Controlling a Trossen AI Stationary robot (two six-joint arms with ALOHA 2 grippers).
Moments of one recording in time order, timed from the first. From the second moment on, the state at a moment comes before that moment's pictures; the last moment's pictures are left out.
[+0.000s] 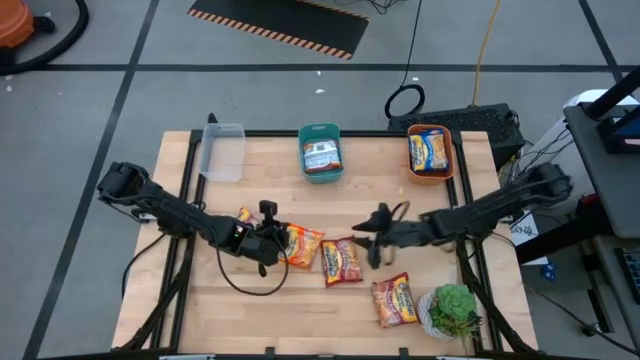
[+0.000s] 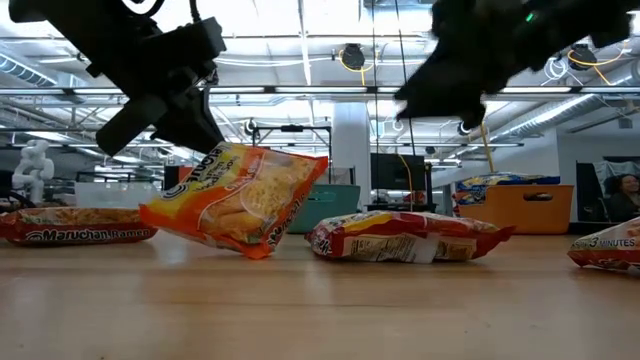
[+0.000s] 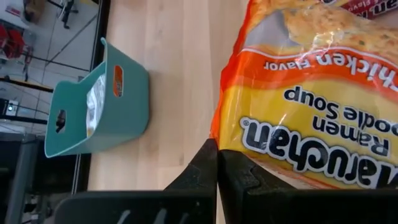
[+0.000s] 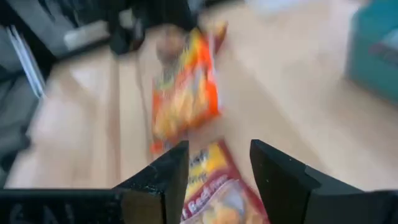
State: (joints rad) left arm -0.36 1.48 0.78 -0.29 -0.71 0.11; right arm 0.29 1.34 0.59 0.22 0.37 0.52
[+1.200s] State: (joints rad) left arm -0.44 1.48 0.78 -0.17 -0.71 0.10; right arm 0.10 1.88 0.81 0.66 -0.17 0.54
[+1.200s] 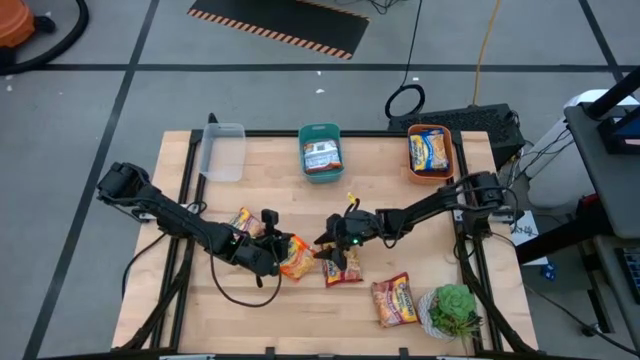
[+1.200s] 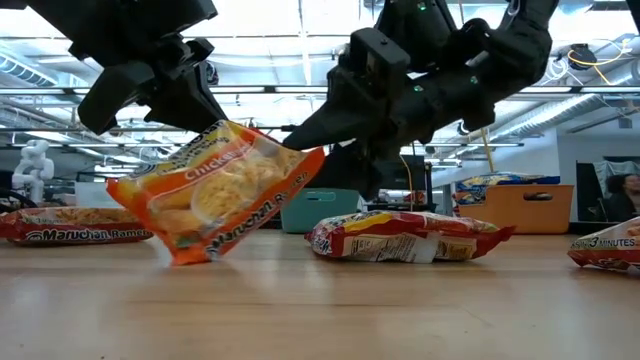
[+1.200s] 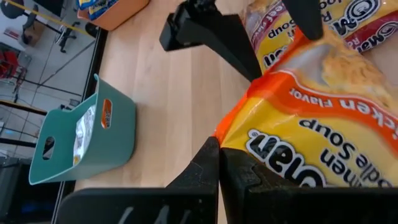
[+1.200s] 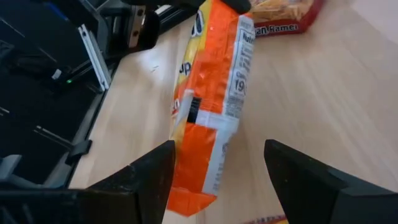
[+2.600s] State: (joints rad) left arm -0.40 1.48 0.78 -0.05 -0.63 0.14; right arm 0.15 1.91 0.87 0.61 -0.05 0.59
